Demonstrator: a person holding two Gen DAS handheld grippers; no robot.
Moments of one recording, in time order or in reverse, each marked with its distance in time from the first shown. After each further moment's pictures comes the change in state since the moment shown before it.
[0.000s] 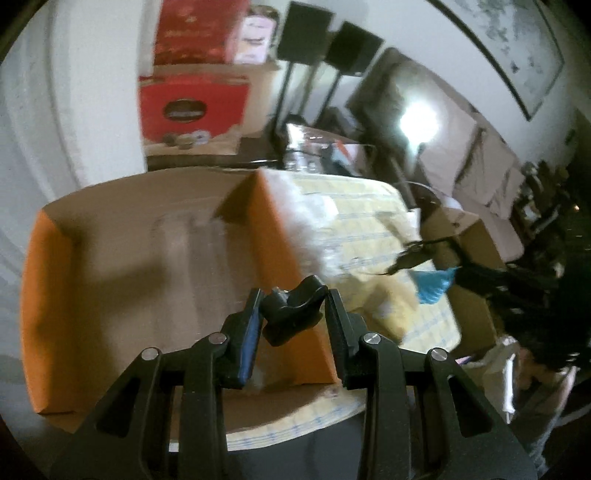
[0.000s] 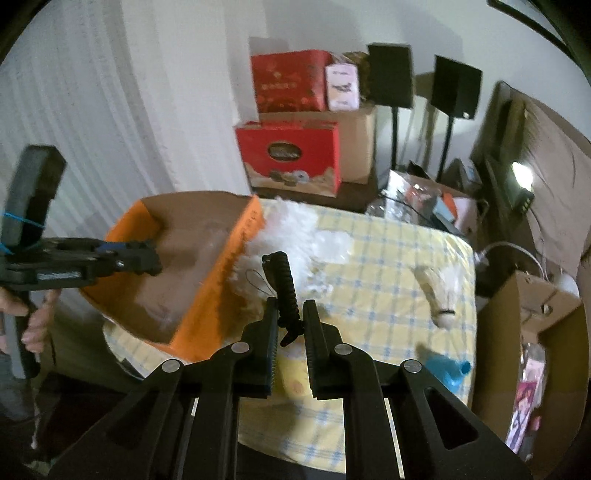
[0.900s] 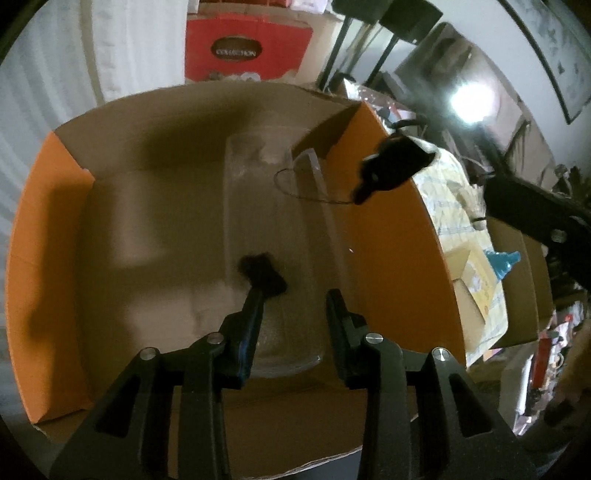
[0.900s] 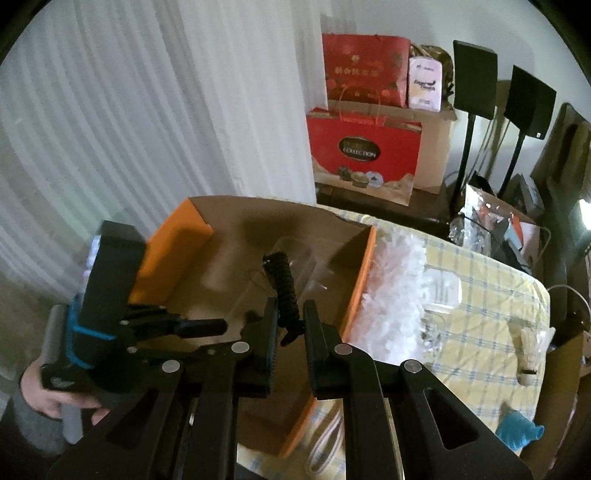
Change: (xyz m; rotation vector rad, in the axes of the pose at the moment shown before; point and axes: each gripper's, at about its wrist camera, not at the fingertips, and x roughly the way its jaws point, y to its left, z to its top) left arm 0.054 0.063 -0.025 -0.080 0.139 0.078; right arm 0.093 0.098 0.060 -0.074 0.075 0.129
